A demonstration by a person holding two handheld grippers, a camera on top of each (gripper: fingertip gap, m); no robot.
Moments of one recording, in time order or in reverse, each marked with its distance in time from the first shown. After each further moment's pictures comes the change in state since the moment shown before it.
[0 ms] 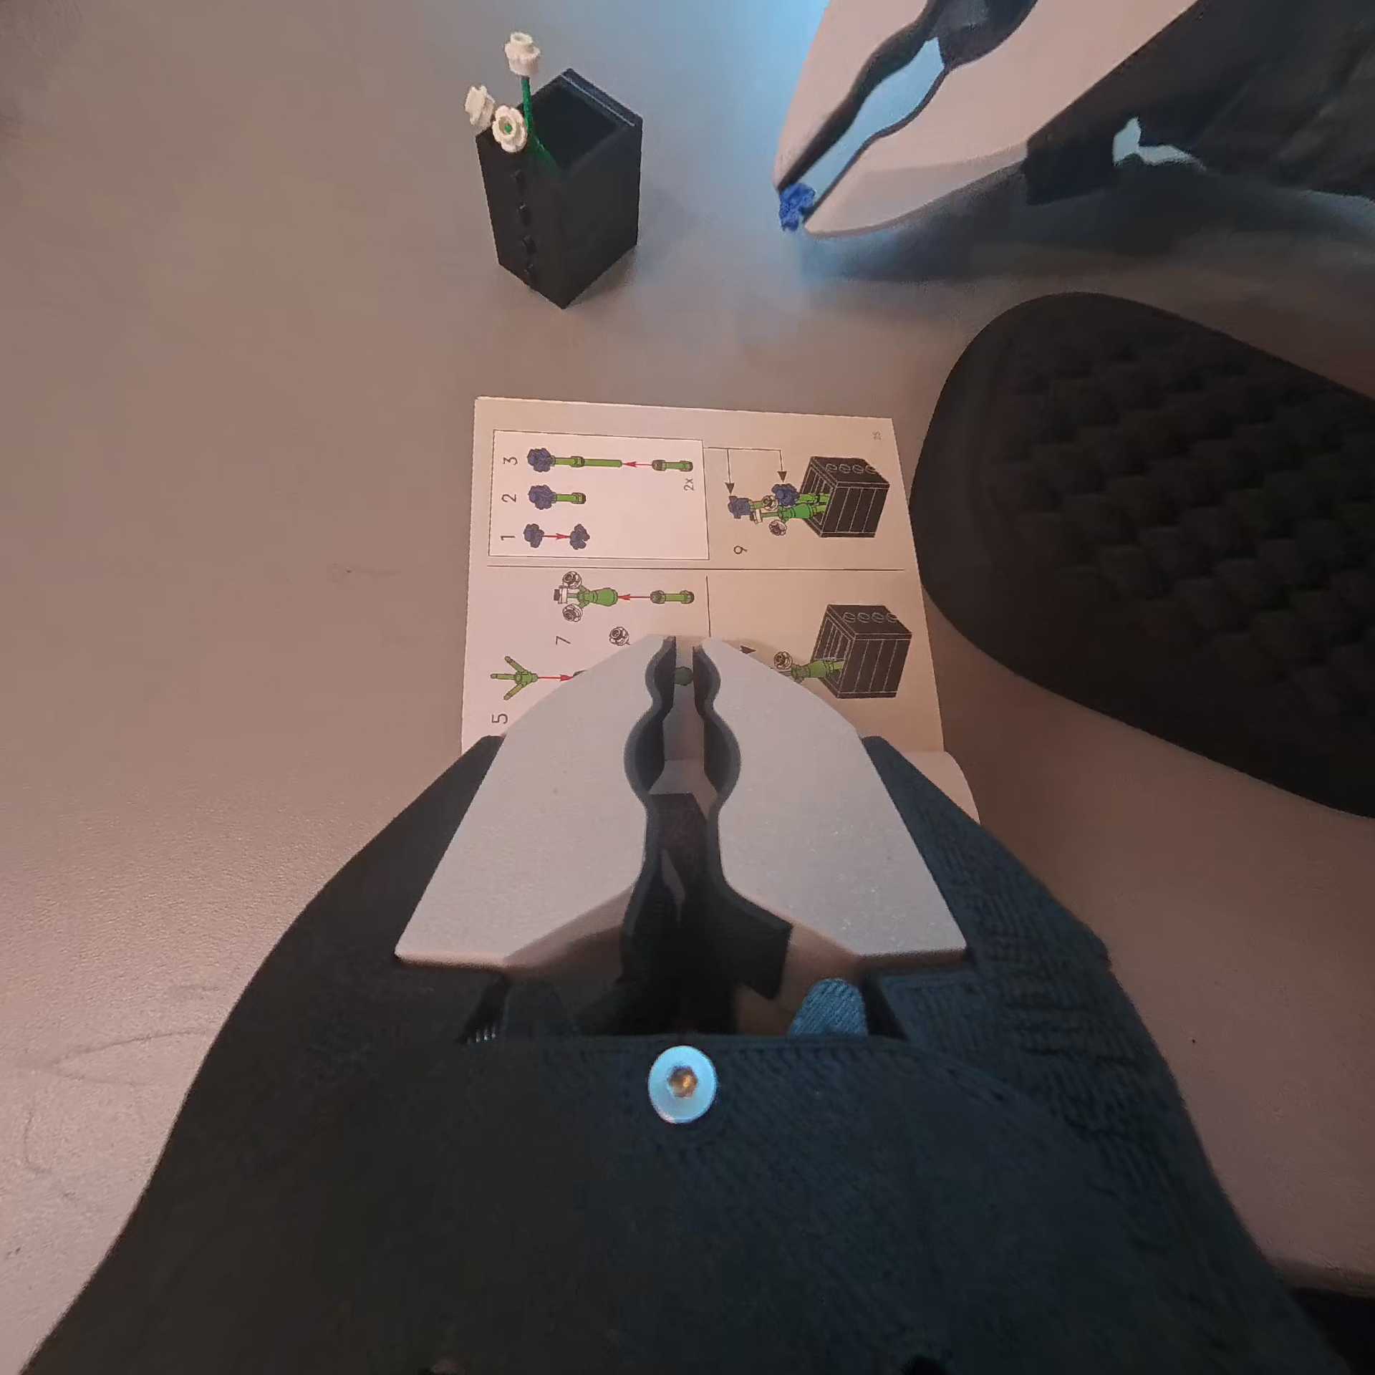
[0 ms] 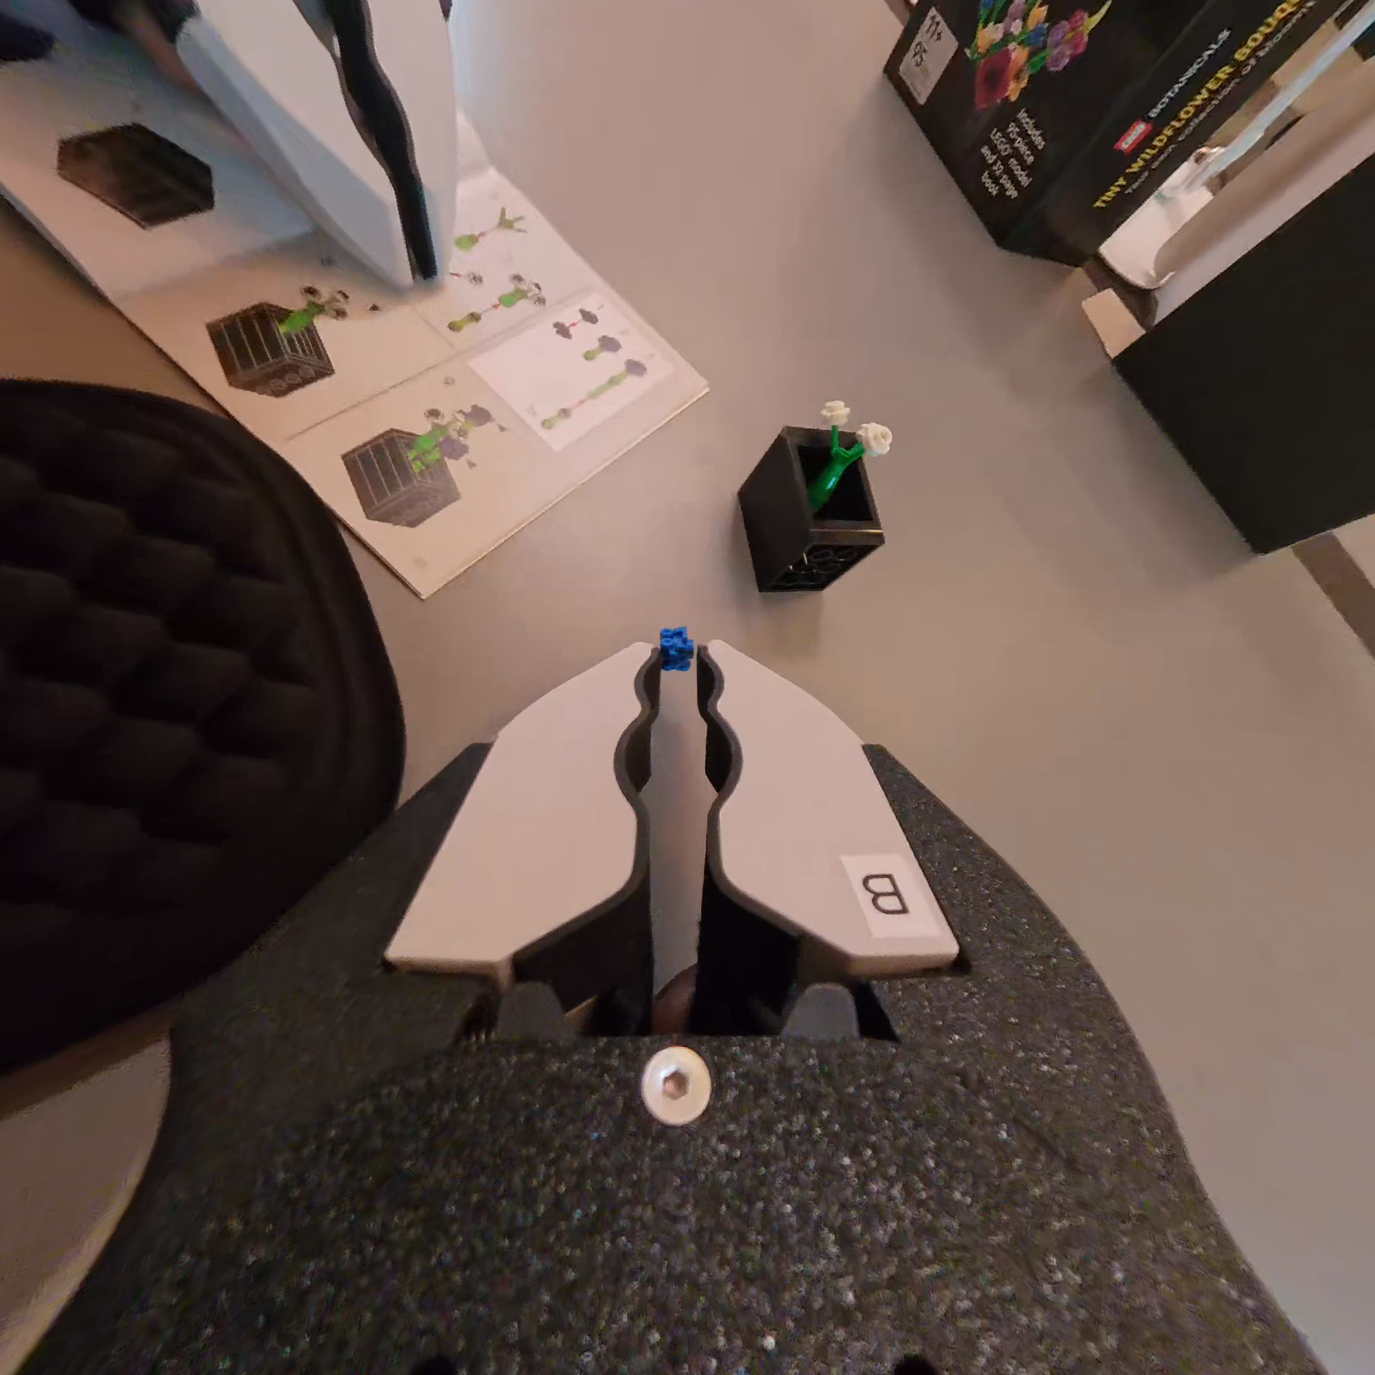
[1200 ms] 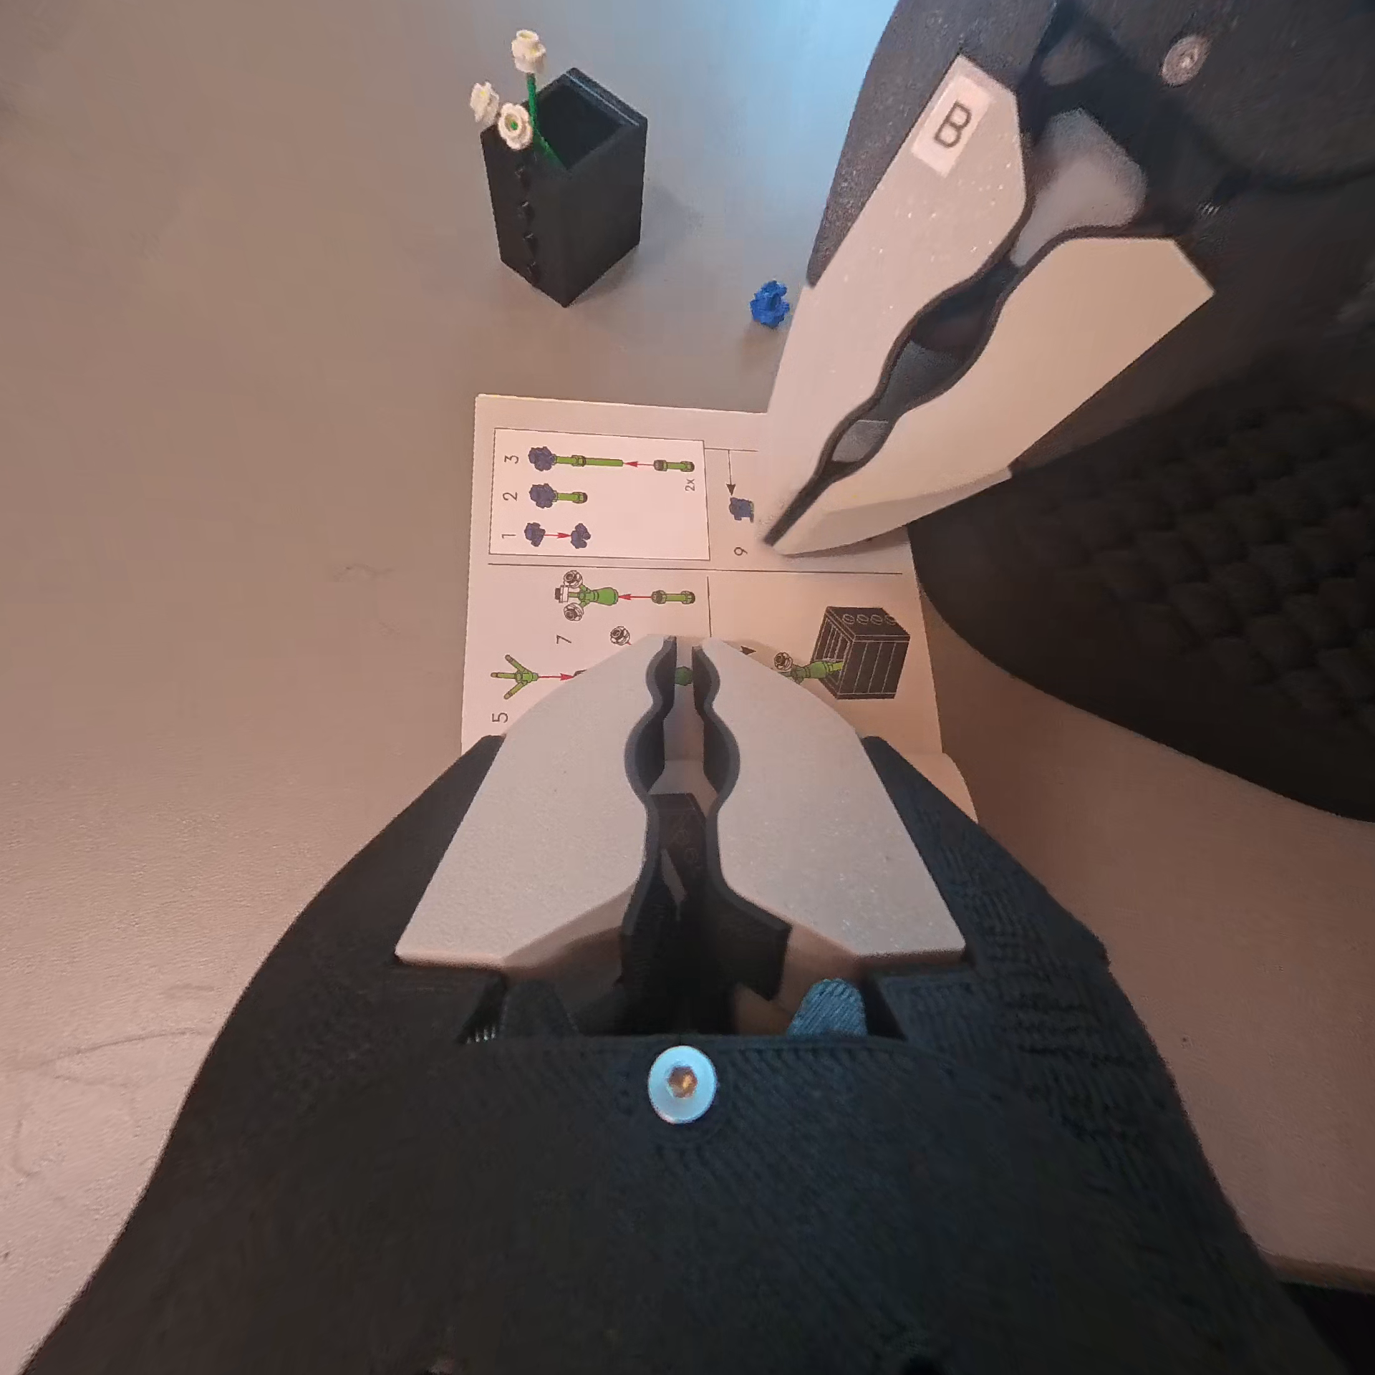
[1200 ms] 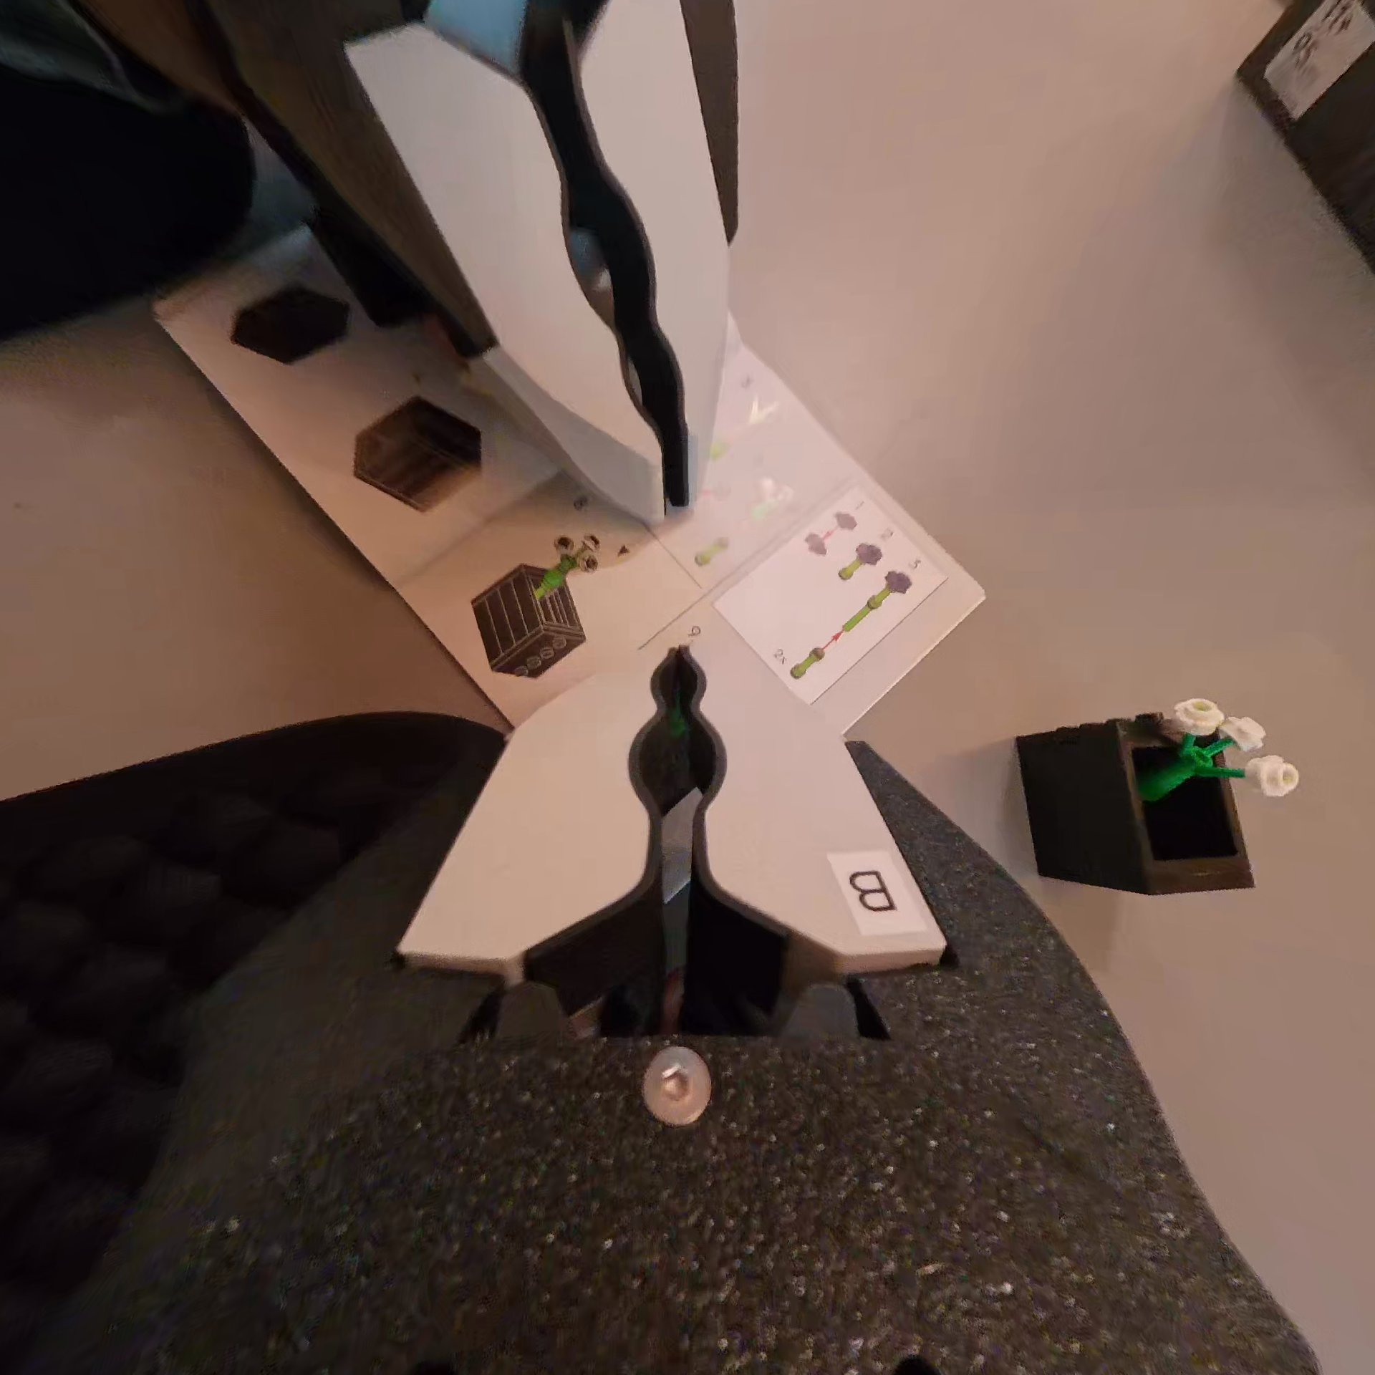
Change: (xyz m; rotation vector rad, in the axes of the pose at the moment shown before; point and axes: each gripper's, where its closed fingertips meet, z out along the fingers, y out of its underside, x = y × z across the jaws) left arm 0.000 0.001 0.000 0.001 0.009 -0.014; right arm -0.069 -0.053 0.051 -0.058 -0.240 0.082
